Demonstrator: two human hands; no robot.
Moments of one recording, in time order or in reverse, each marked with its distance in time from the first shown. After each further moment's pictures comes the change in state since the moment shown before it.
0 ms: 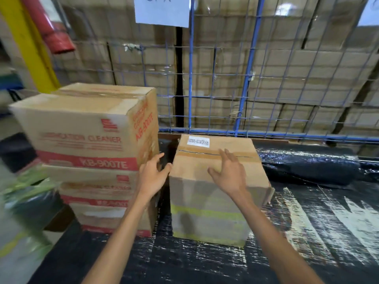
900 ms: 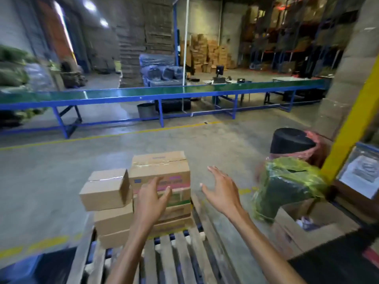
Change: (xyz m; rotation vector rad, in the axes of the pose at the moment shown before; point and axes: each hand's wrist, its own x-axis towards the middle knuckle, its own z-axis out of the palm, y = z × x) left_hand -0.596 -0.391 -0.599 0.379 0.885 -0.751; right_hand -0.553 -0.731 0.166 0.513 -0.627 -1.095
